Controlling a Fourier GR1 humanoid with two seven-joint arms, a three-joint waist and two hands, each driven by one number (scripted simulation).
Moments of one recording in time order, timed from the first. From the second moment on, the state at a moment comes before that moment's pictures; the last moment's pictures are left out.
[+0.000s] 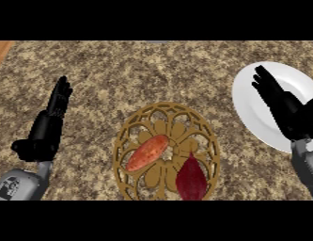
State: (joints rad) left arm -0.19 0.44 -0.33 -1.48 0.26 0.41 -0.18; right arm -0.30 -0.48 0.20 -1.38 -0.34 -0.05 0.04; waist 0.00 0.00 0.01
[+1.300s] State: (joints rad) left arm -0.09 0.41 -0.34 -1.39 0.31 0.43 0.12; right arm -0.05 -0.07 0.71 -1.51 0.50 -0.93 0.22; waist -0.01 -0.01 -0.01
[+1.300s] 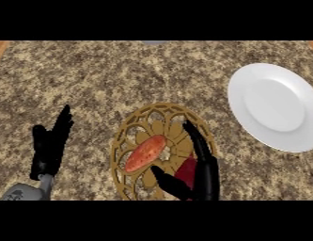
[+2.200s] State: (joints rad) left arm -0.09 0.40 -0.33 -1.42 0.28 0.42 0.15; right arm -0.29 -0.02 0.74 -1.70 0.76 -0.17 1.08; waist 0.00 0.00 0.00
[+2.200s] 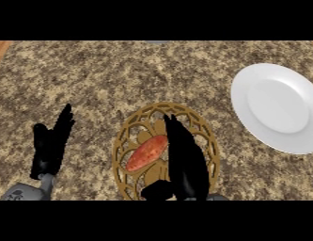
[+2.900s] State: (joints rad) left arm -0.07 0.35 -0.29 -1.41 0.22 0.38 0.15; right arm -0.38 -0.01 0.73 -1.59 0.64 -0.12 1.10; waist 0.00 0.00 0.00
